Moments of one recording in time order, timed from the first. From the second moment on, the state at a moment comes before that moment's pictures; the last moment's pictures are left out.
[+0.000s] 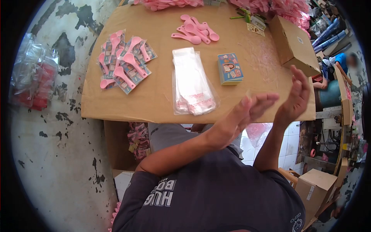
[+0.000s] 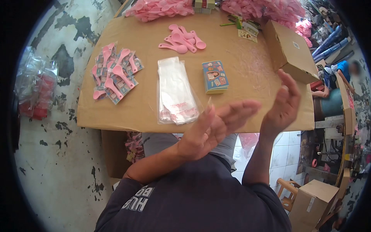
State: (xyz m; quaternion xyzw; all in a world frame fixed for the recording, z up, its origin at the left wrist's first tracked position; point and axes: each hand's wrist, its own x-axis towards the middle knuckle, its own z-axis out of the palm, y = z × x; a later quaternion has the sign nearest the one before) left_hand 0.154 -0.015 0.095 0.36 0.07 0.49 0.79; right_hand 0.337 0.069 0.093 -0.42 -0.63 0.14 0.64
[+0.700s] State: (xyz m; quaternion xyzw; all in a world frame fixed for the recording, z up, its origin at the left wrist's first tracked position) left_hand 0.050 -0.032 0.092 0.53 0.53 0.52 0.40; right_hand 0.288 0.084 0.078 -0.51 -0.73 0.07 0.45
